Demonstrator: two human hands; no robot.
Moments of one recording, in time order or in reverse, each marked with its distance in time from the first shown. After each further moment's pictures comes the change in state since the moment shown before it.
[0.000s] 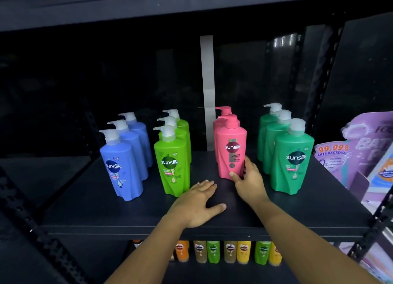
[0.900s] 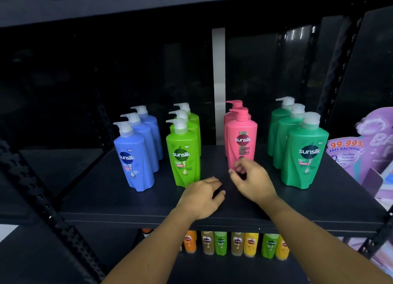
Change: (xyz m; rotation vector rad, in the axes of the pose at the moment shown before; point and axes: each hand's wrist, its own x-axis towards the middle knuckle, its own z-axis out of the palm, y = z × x) left_hand -0.008 -0.010 0.004 0.027 0.205 0.004; right_hand -0.021 -0.014 0.004 -0.231 -0.008 -0.361
